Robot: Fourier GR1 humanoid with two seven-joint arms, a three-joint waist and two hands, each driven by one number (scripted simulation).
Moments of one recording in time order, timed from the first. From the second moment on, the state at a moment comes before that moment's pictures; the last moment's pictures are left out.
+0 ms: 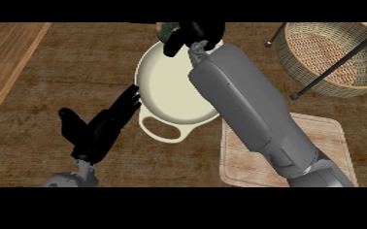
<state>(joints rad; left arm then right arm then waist) -0.06 0.10 -0.16 -1.62 0.23 -0.11 0.32 -1.16 0.00 0.27 -0.96 0.80 -0.21 0.83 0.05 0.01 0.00</state>
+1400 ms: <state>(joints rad) -0.09 0.08 -0.19 -1.63 0.22 -0.13 0.33 -1.20 0.00 0.17 -0.48 0.15 -0.78 0.20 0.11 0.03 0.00</state>
